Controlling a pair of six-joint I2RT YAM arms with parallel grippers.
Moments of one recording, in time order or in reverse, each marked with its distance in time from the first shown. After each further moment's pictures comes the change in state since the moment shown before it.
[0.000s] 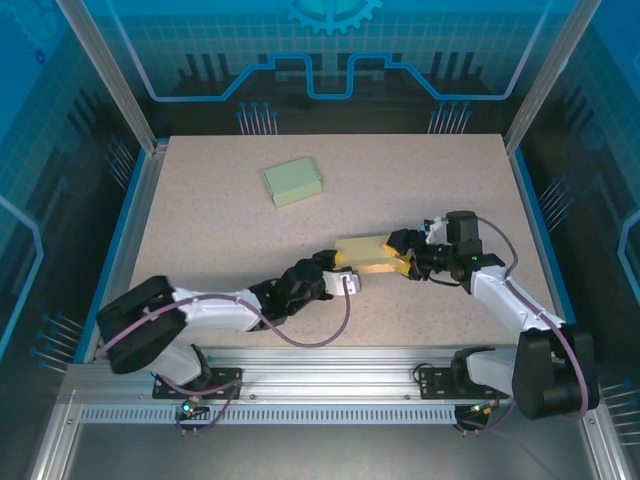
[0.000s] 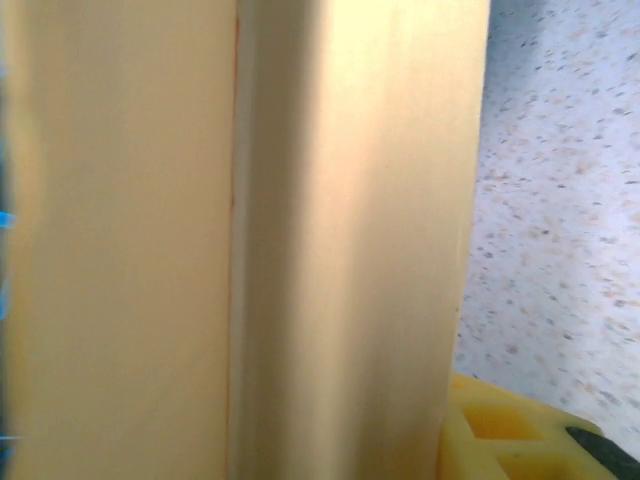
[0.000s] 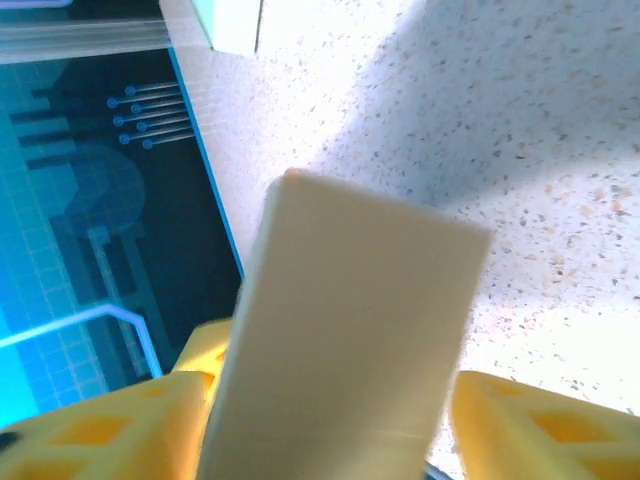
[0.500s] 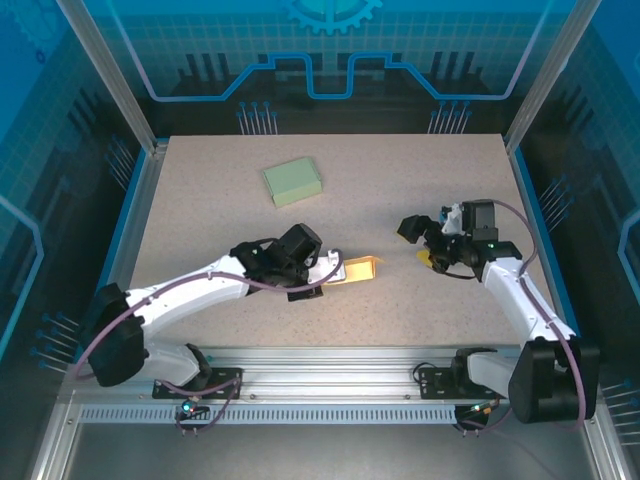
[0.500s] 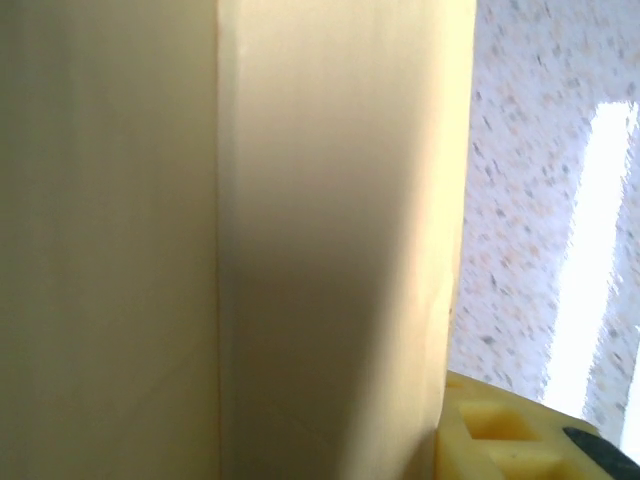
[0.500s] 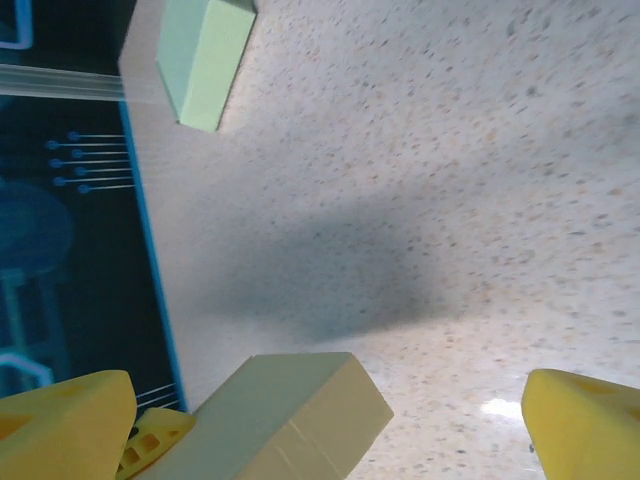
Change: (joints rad) left arm 0.137 -0.045 0.386 -1.029 0.339 -0.231; right arm -0.080 -0.047 0.158 -0.295 0.196 -0.299
